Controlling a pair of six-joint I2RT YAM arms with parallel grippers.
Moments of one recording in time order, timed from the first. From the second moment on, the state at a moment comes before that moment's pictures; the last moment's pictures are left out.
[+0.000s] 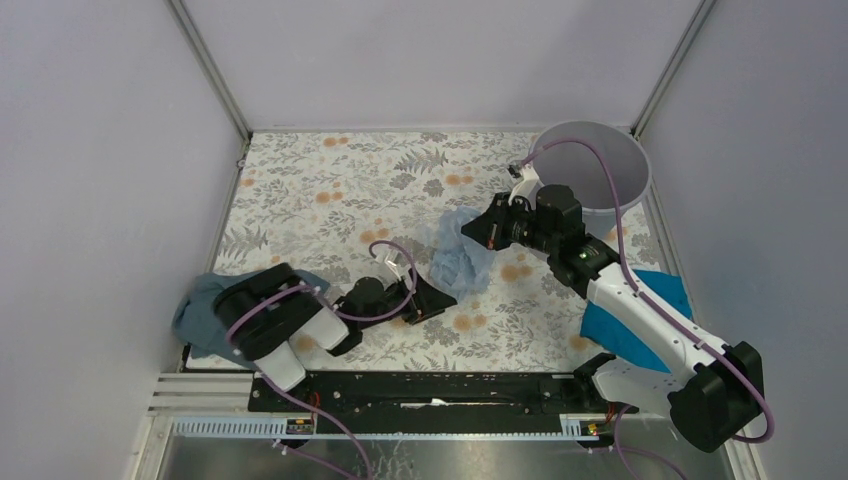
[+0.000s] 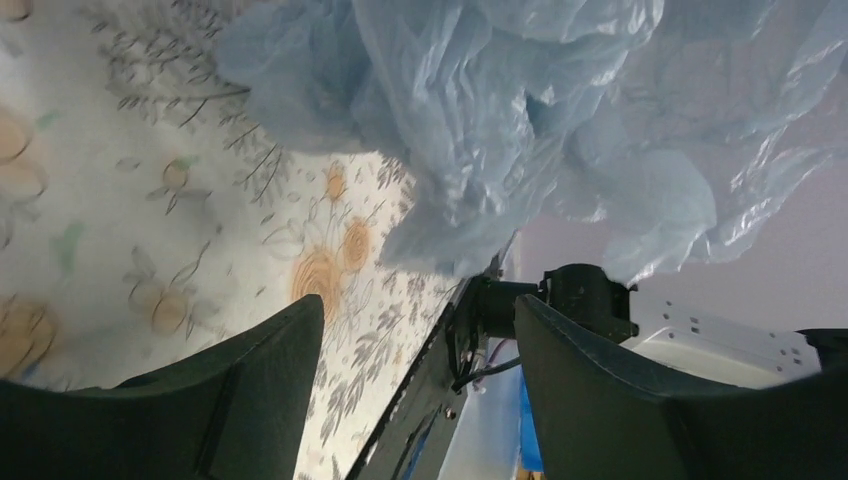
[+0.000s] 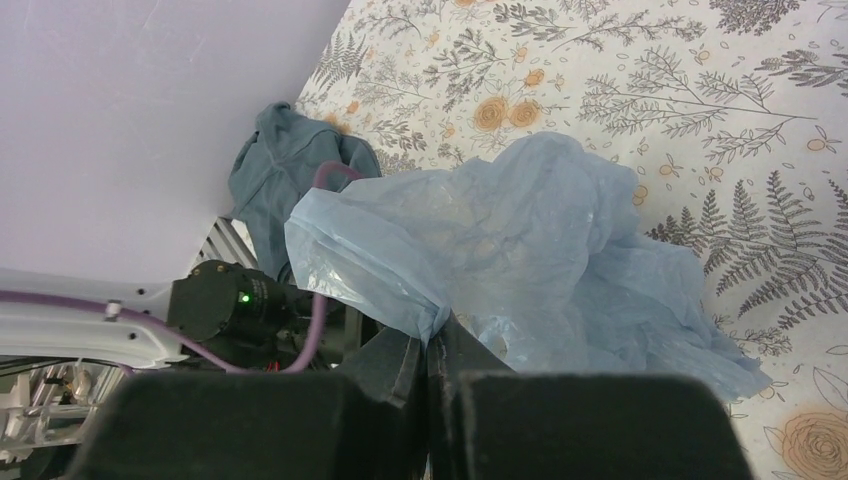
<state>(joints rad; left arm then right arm) -0.84 1.58 0.22 1.10 0.25 -1.25 0.54 1.12 0.87 -0.07 -0.38 0.55</state>
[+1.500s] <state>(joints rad) -0.65 0.91 0.38 0.14 0.27 -0.84 0.60 1.29 1.02 -0.38 -0.19 0.24</state>
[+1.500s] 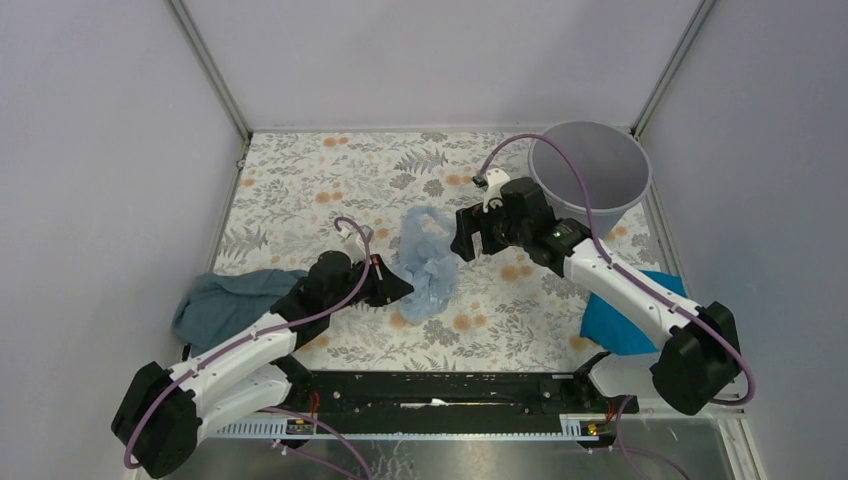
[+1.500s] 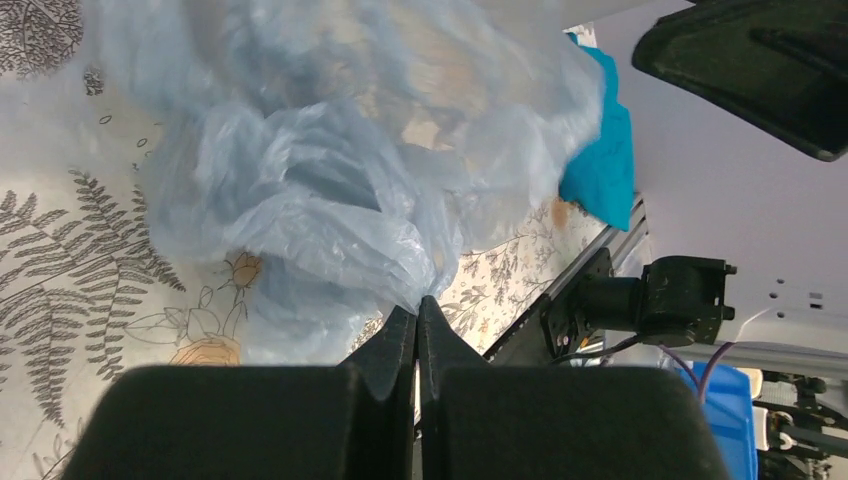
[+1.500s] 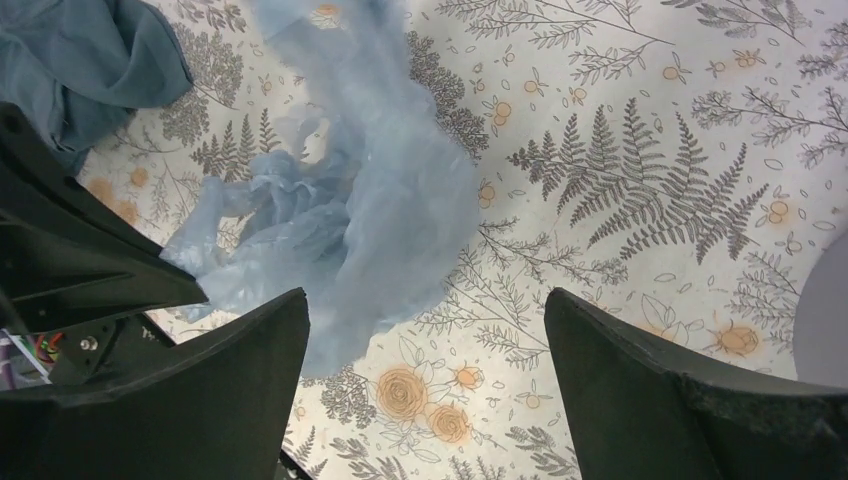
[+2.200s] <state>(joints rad) -0.64 0.85 0.44 -0.11 0.28 -0.74 0.63 1.78 1.40 -0.24 -0.40 0.00</state>
